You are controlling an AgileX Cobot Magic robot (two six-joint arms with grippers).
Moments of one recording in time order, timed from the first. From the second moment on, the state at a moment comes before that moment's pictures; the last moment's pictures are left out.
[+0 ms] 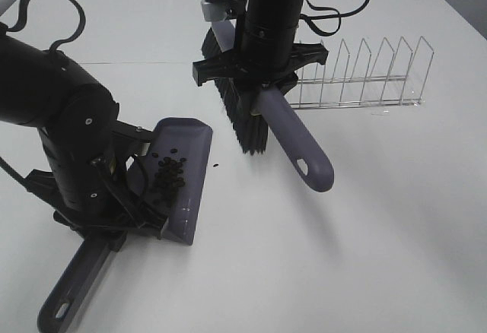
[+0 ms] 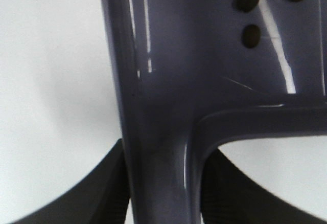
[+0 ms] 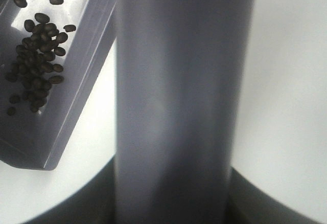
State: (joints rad) left arm -0.64 1.94 -1.00 0.19 0.75 -0.46; right arm 0.57 2.20 -1.88 -0.01 1.22 0.19
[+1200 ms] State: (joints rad) left arm -0.64 1.95 -1.01 0.14 0.76 -0.49; right arm 0.40 2.17 -1.61 -0.05 1.23 0.16
